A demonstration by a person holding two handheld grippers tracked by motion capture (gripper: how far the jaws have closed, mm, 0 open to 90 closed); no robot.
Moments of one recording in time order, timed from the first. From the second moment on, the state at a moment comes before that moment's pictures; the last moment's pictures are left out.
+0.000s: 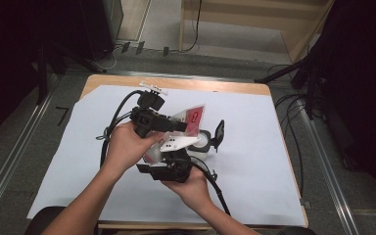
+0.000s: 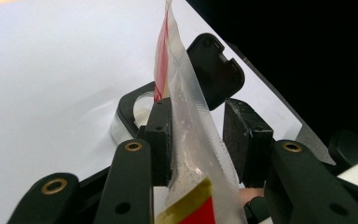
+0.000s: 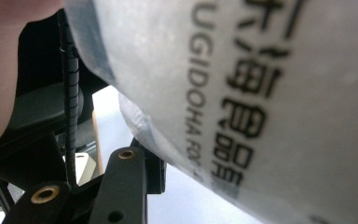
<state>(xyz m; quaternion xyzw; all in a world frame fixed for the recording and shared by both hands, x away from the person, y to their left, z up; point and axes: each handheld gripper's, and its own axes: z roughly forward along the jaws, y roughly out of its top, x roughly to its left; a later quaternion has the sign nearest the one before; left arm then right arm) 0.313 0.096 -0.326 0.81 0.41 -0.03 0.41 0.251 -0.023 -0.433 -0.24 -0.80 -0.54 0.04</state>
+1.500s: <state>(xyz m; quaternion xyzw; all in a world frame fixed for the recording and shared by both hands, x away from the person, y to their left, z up) 0.311 0.095 -0.326 0.81 0.41 -0.03 0.41 0.253 -0.026 -0.434 -0.26 -0.80 -0.55 0.06</state>
